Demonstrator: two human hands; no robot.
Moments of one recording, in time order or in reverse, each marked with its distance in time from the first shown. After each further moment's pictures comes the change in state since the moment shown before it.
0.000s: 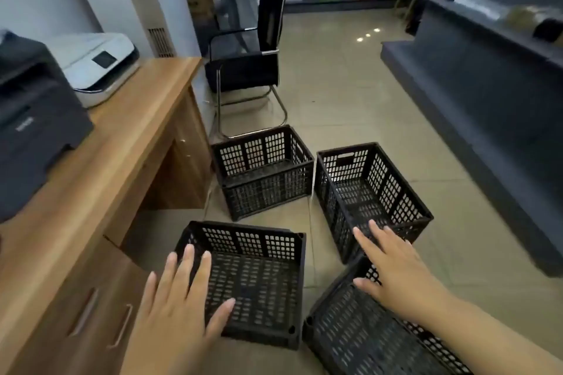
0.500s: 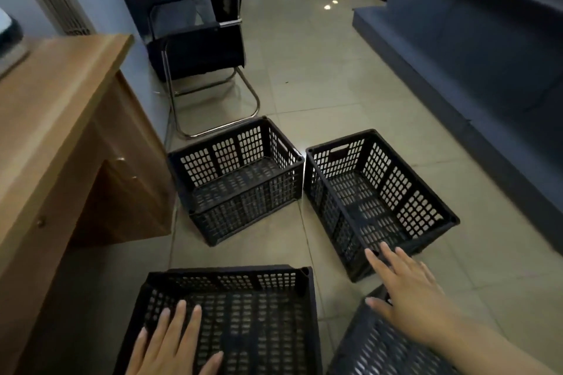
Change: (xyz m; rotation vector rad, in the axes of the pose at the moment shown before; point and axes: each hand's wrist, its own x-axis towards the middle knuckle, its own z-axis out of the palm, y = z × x) left_hand 0.205 -0.034 0.152 -0.009 -0.252 0.119; right_hand 0.214 0.032 0.064 0.047 -0.170 0.250
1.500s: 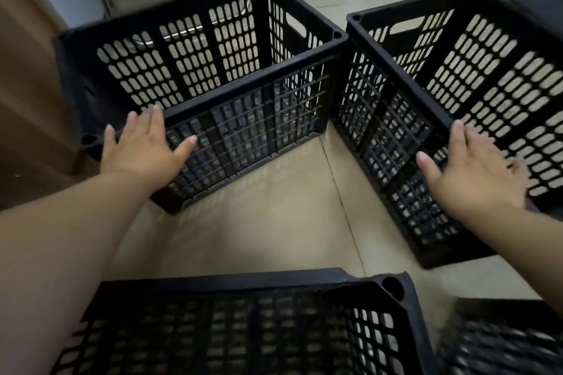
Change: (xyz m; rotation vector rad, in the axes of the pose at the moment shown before) left_hand 0.458 -0.033 0.236 0.001 0.180 -0.167; right_hand 0.397 0.042 0.199 -0.011 0.517 0.454
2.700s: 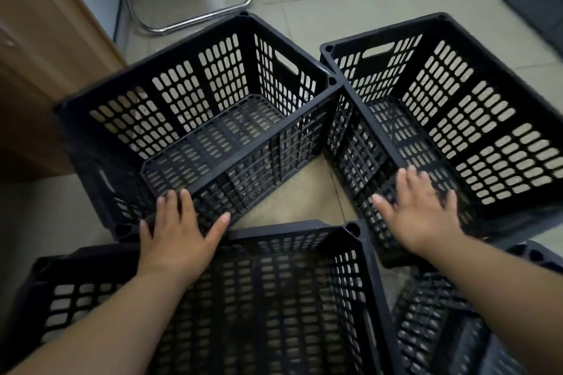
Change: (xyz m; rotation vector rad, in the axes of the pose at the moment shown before) left_hand -0.201 -0.008 -0.023 -0.145 -0.420 -0.065; right_hand -0.120 0.006 -0.044 0.021 -0.444 -0.151
